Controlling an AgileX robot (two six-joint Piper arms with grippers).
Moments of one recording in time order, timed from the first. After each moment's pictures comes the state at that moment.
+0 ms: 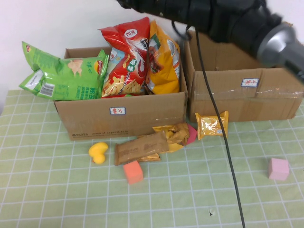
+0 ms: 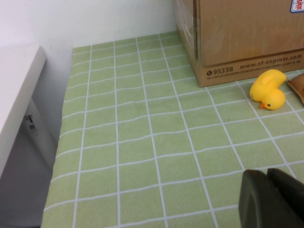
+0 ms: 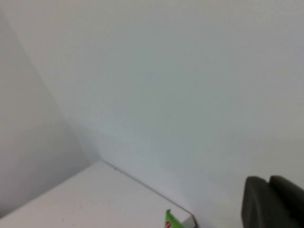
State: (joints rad) right arm 0.53 2.23 -2.20 1.57 0.49 -1.19; left arm -0.01 -0.01 0.02 -0.03 0.36 0.05
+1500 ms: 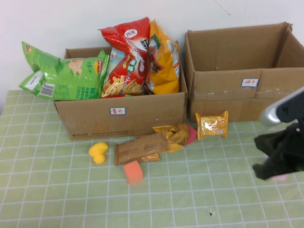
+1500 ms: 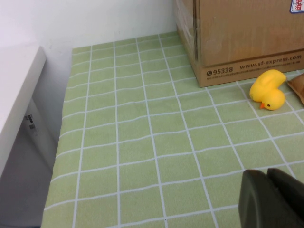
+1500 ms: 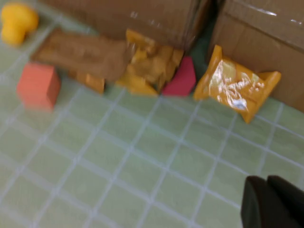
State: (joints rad) right arm 0.50 1.22 -0.68 -0.13 0.22 0.06; left arm -0.01 -0.01 0.02 -0.03 0.36 0.05
